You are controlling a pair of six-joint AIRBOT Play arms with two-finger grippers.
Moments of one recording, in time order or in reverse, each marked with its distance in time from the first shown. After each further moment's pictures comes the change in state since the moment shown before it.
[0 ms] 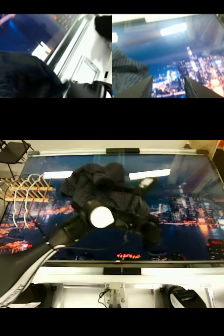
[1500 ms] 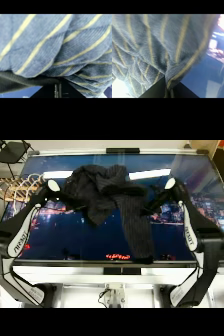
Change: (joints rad) left arm 0.797 -0.263 -0.072 0.086 -0.336 0.068; right arm -0.110 -1.126 -0.045 0.774 0.029 -0.319
